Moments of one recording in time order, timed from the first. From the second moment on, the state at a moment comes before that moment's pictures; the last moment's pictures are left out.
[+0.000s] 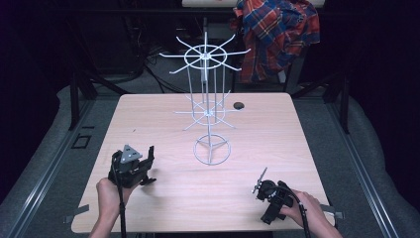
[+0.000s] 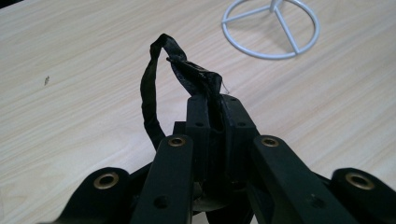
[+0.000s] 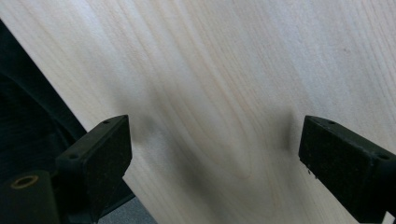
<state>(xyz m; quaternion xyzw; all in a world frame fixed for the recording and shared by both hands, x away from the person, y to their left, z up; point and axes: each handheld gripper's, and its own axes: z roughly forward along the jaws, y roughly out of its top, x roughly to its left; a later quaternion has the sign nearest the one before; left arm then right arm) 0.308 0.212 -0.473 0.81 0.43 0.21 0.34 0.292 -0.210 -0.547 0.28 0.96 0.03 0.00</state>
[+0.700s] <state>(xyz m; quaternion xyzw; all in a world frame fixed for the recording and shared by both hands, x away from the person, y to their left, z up) 0.334 0.197 -0.456 0.78 0.43 0.21 0.40 0.290 -0.212 -0.546 0.29 0.96 0.03 0.01</state>
